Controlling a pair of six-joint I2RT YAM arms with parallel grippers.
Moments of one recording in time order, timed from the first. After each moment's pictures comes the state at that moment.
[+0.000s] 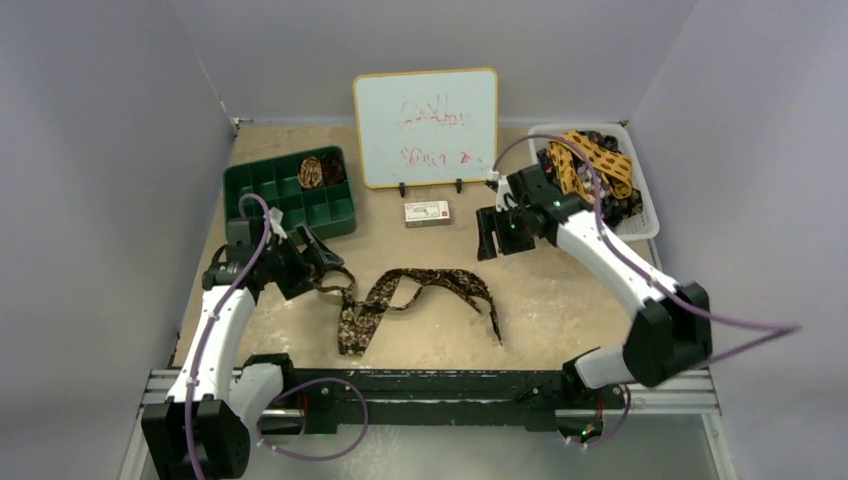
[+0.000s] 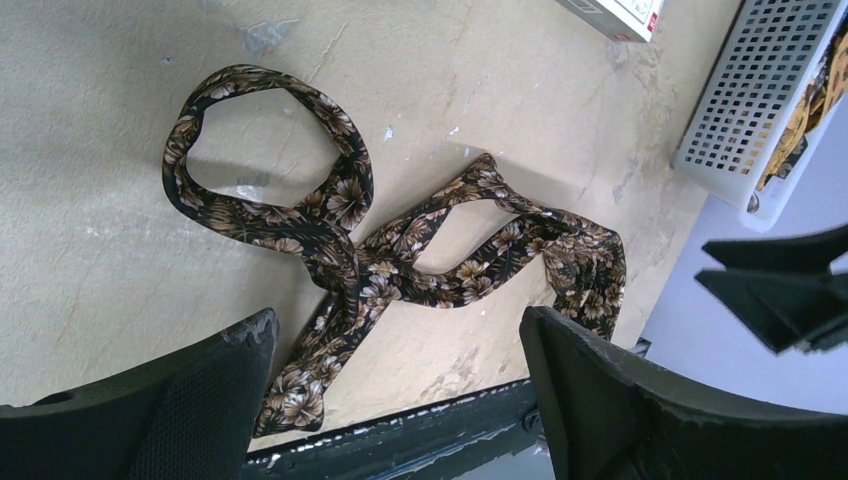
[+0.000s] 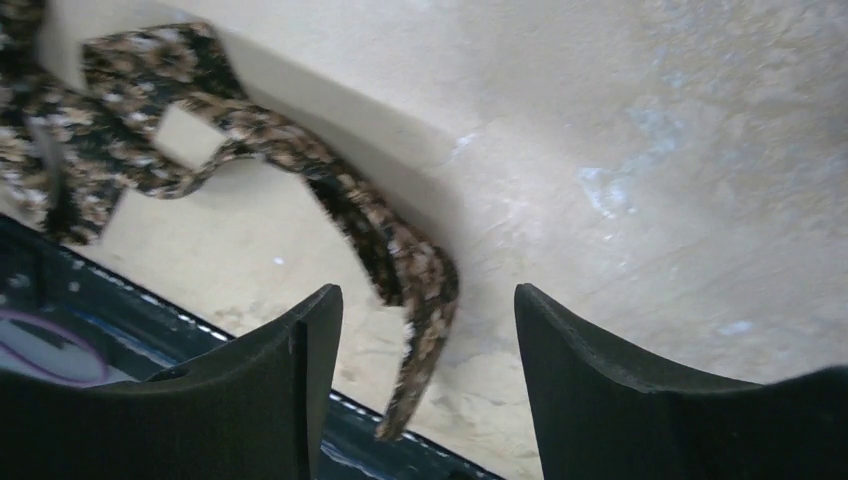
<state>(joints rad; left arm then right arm) 0.08 0.93 0.69 -0.69 0.47 -0.64 0.41 1.49 1.19 -0.84 -0.23 0.15</state>
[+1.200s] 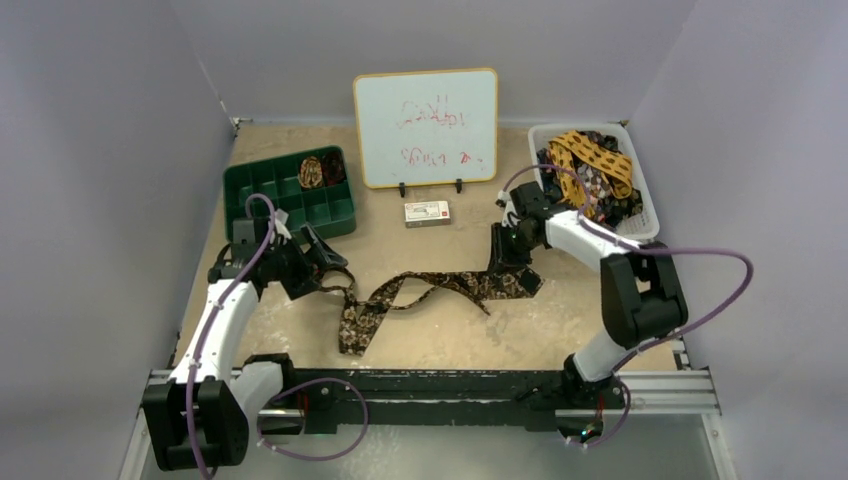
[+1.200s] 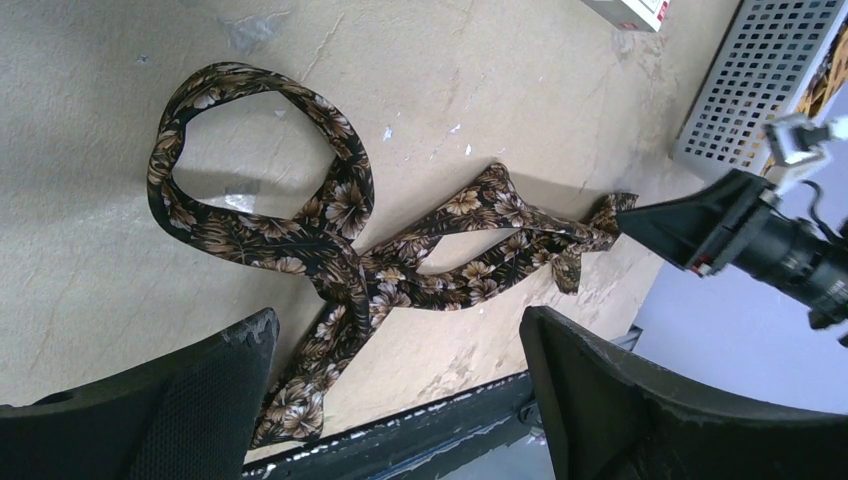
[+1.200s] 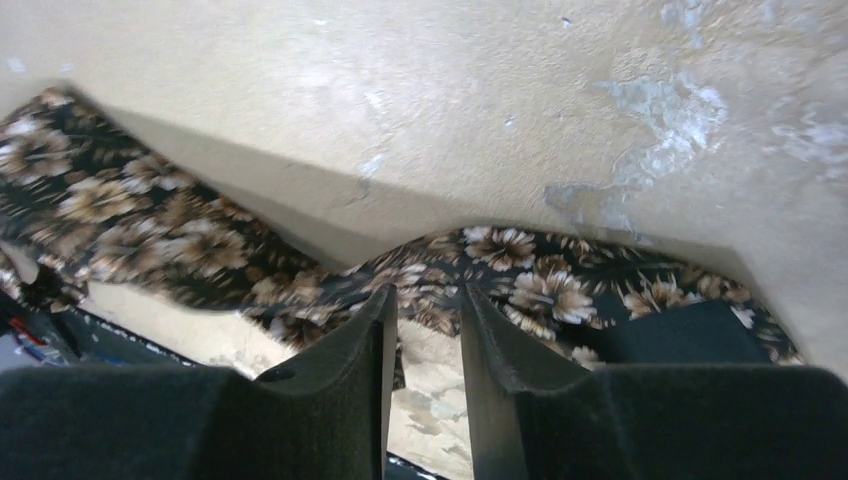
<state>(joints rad) 0.08 0.99 0.66 -0.62 0.52 -0.64 0.31 1.66 0.99 -0.63 -0.33 0.31</state>
